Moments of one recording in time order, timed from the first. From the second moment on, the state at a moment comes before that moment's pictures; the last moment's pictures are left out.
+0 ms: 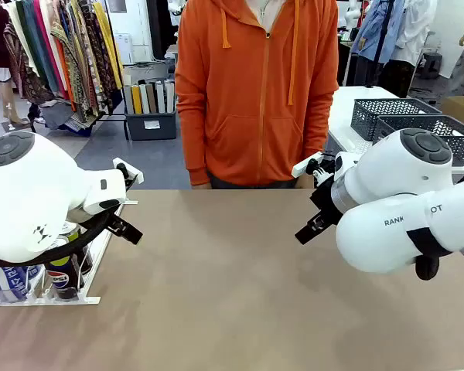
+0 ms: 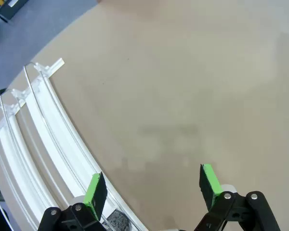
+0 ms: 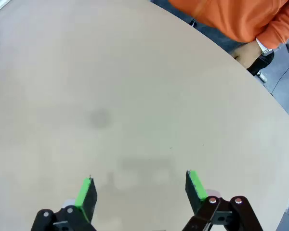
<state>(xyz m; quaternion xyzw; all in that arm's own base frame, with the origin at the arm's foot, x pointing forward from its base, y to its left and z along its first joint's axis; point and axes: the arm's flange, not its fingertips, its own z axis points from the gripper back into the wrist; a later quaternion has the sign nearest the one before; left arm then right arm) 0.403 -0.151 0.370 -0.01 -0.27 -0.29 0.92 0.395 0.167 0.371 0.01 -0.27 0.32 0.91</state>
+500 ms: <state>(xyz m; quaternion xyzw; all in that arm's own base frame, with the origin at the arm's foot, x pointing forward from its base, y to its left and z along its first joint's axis) 0.403 -0.151 0.370 -0.01 -0.27 -0.29 0.92 0.395 0.167 0.371 0.01 -0.27 0.32 0.91</state>
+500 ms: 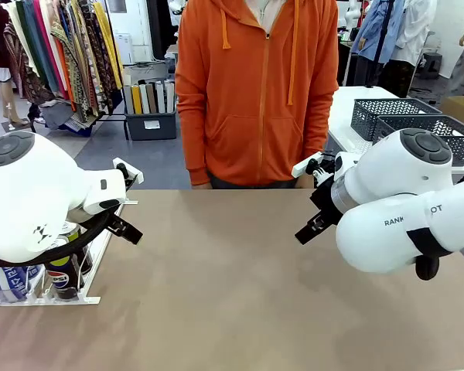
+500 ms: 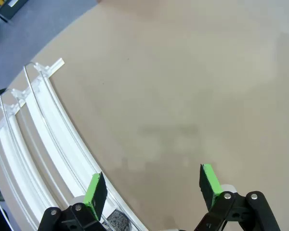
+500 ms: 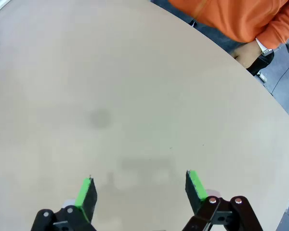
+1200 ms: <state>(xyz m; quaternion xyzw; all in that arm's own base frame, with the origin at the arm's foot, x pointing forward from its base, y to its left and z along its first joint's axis) 0.403 -0.151 0.370 -0.01 -0.27 -0.29 0.92 0.395 0.167 0.371 0.01 -0.27 0.32 0.91</state>
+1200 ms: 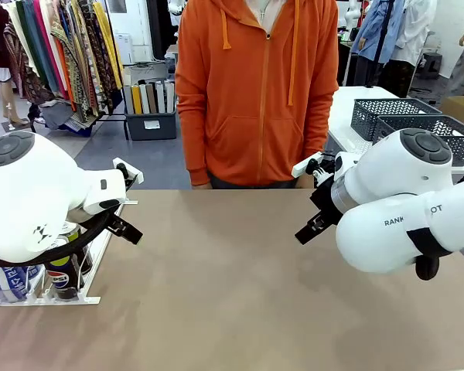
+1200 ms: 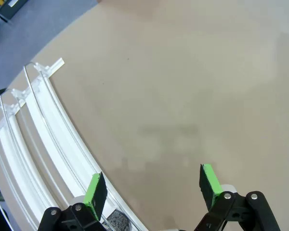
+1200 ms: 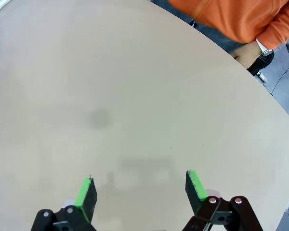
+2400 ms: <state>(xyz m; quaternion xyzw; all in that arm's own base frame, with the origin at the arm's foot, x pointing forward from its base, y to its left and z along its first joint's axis) 0.368 -0.186 0.422 -0.25 -0.07 -0.22 0.94 0.378 0.147 0.402 0.25 -0.08 0.18 0.95</state>
